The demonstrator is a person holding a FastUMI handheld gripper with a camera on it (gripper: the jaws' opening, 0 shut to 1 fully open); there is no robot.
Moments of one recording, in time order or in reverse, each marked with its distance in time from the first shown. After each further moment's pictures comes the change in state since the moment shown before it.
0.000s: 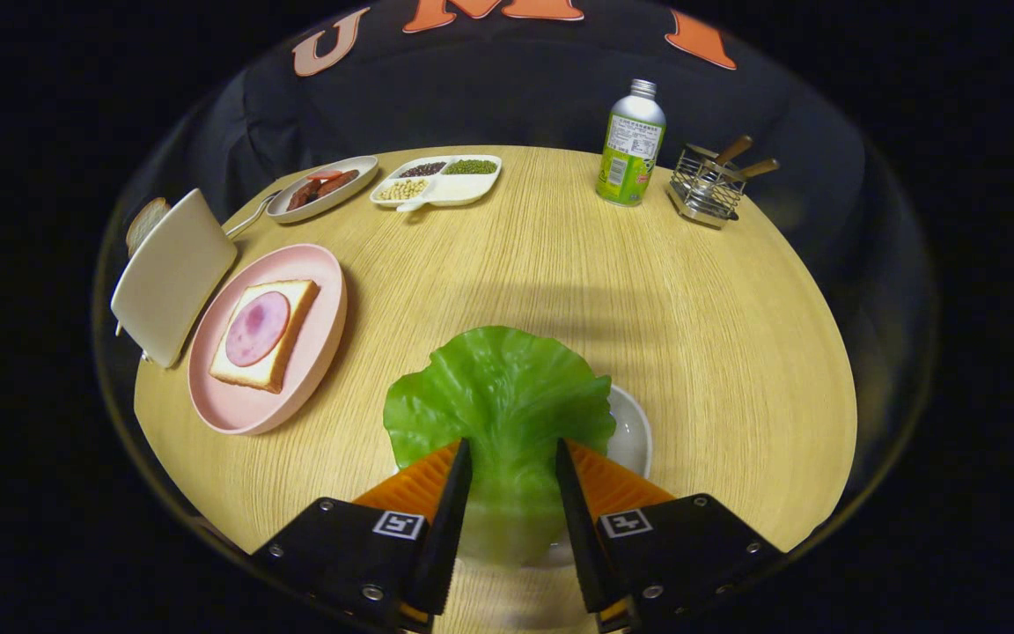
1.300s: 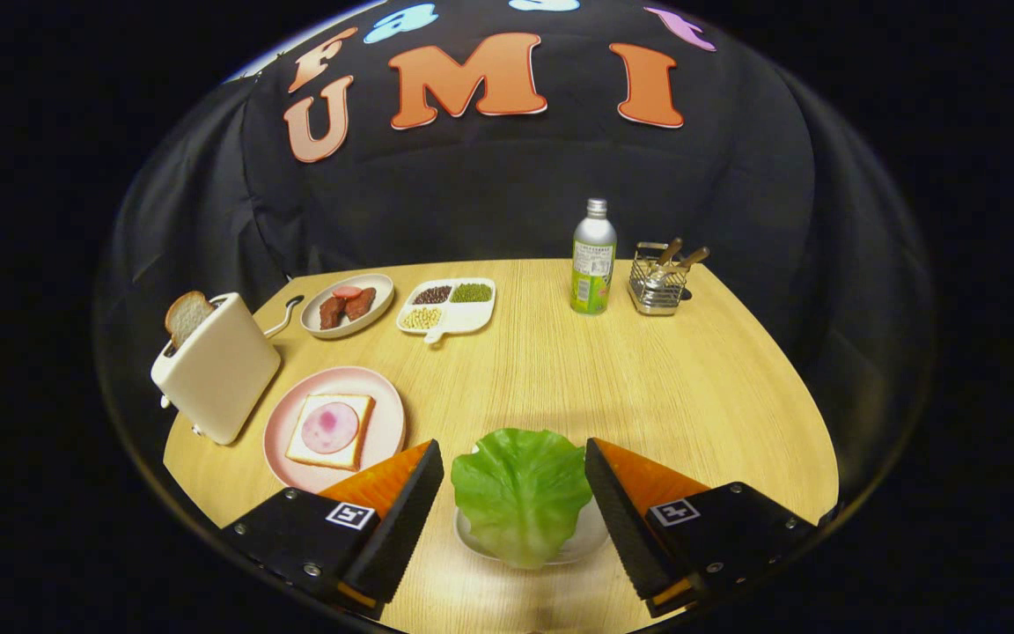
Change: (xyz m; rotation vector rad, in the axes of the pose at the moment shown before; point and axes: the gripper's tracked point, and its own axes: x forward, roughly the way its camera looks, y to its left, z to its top) arm -0.079 -0.004 0.058 0.128 -0.282 -0.003
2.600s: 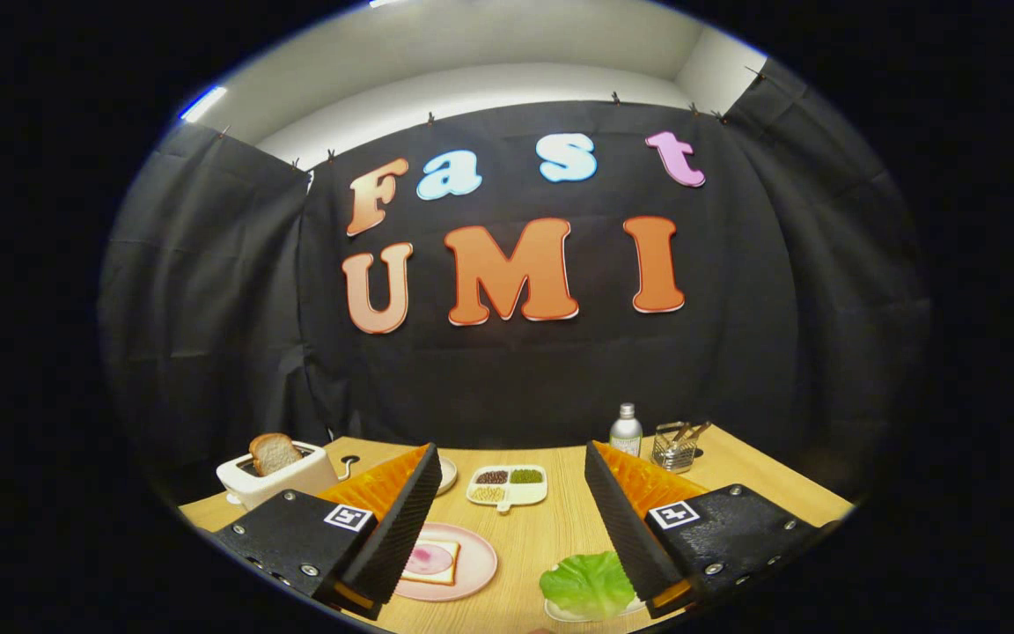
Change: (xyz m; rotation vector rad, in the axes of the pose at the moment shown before) arm -0.118 0.076 0.118 0.020 -0.645 0.046
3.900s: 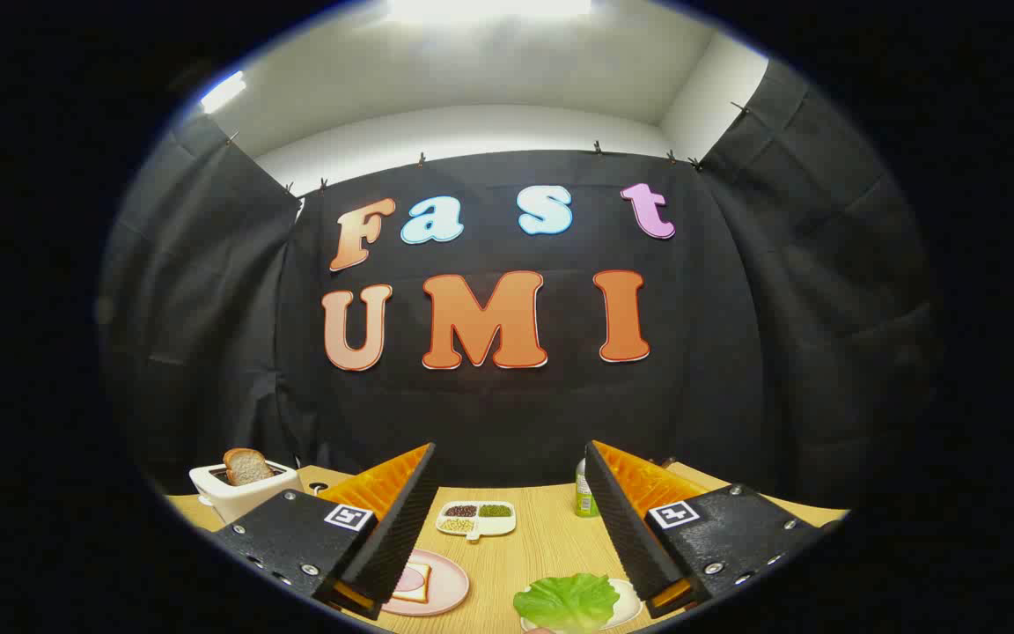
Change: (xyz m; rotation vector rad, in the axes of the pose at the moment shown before) arm -0.028 -0.012 0.036 -0.028 -0.264 -0.126
